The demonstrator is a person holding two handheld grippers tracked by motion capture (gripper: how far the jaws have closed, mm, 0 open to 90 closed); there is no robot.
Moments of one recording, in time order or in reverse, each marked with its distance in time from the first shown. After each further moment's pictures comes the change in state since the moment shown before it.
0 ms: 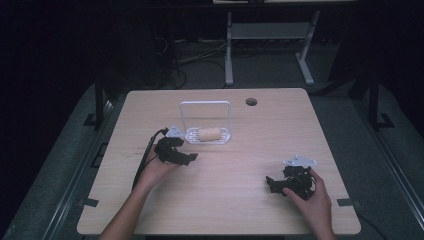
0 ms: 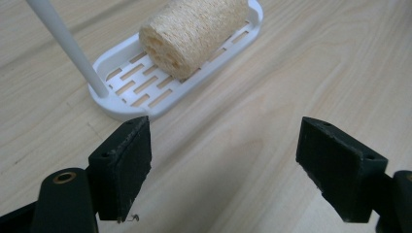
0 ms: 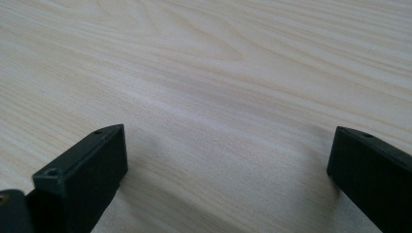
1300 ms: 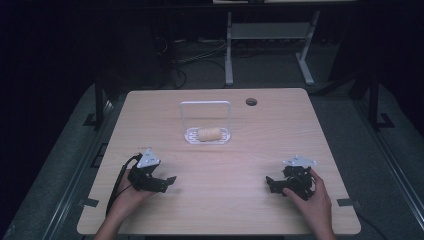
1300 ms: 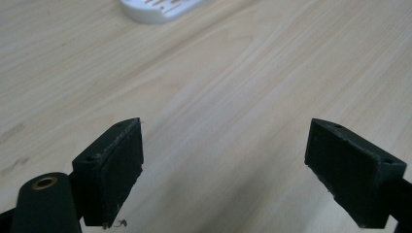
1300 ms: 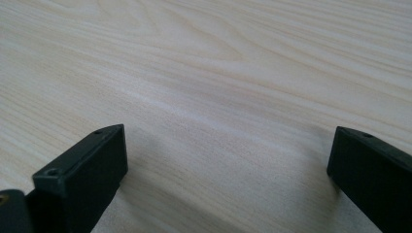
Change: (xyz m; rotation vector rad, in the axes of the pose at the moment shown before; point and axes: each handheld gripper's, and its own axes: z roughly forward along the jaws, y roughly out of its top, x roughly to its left) left arm -0.018 -0.081 -0.059 -0.019 0.081 -0.013; right arm 0.000 0.000 0.000 0.000 0.000 -0.001
